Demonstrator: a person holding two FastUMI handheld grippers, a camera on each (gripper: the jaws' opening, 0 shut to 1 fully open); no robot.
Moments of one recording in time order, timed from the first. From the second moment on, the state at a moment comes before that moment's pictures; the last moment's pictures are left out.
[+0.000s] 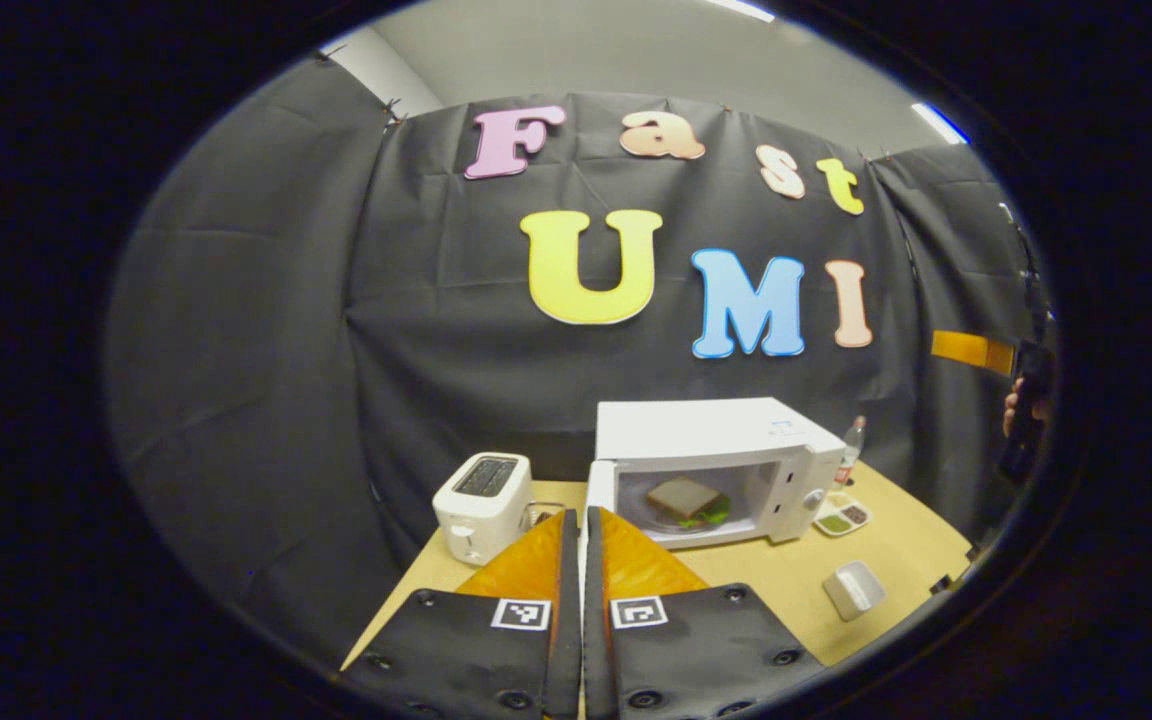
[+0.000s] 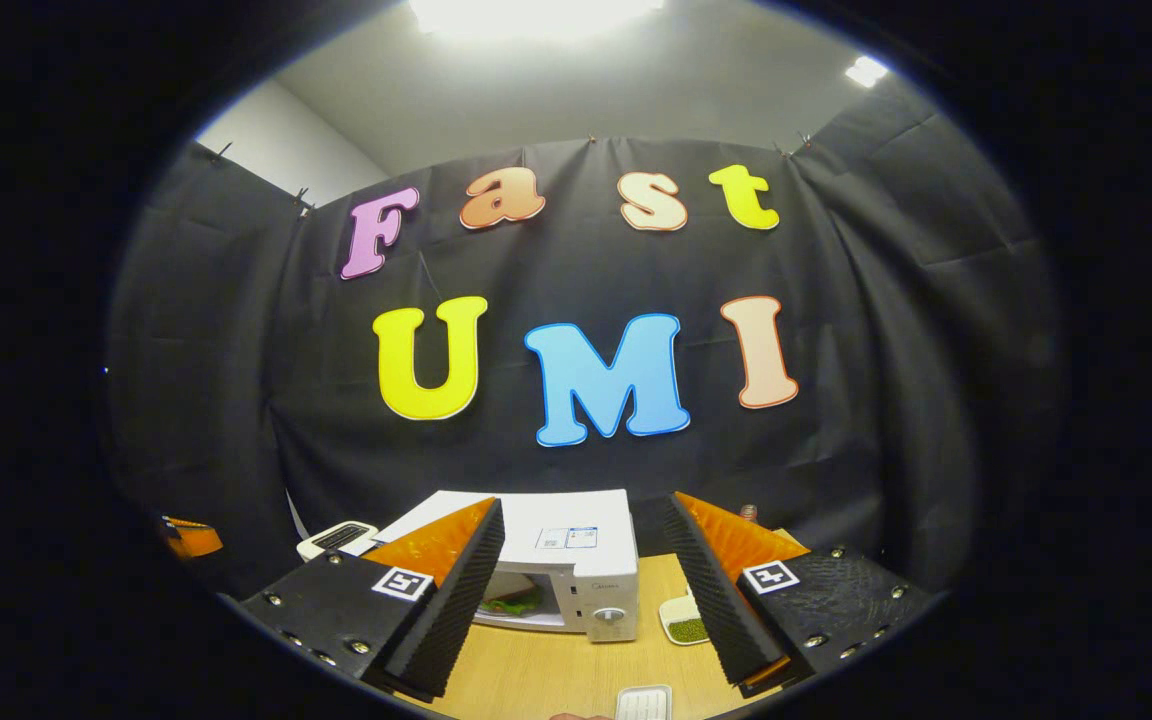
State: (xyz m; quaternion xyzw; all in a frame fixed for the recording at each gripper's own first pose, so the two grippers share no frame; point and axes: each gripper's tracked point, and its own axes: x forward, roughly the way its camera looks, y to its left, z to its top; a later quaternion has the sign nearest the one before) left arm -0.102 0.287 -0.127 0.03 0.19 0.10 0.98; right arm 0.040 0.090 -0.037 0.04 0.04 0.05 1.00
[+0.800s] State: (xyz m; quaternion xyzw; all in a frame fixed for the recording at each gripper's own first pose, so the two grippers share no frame) left arm -0.167 0.282 -0.224 -0.03 0.29 0.10 0.95; right arm 0.045 0.091 -0.051 0.05 0.06 0.07 0.99
